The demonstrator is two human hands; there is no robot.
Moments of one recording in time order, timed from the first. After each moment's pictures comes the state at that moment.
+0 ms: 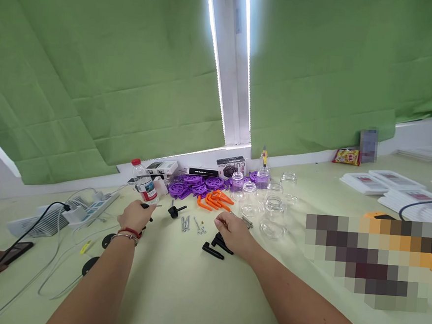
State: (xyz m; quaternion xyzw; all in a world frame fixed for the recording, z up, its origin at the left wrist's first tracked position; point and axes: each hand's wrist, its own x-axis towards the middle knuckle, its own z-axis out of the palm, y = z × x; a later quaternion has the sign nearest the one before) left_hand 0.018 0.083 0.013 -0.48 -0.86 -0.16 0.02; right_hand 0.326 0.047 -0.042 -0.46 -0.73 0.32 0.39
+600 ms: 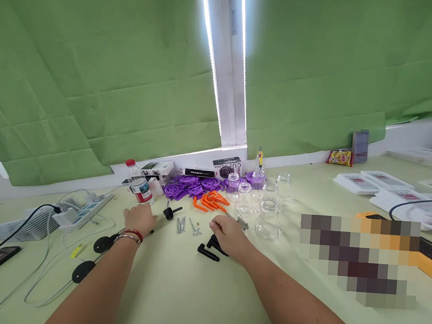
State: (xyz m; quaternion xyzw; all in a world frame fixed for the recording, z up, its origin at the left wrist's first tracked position) left_hand 0.038 0.089 -0.006 -0.59 -0.80 -0.05 0.08; right_hand 0.325 0.045 -0.038 -0.47 -0.75 0.29 0.35
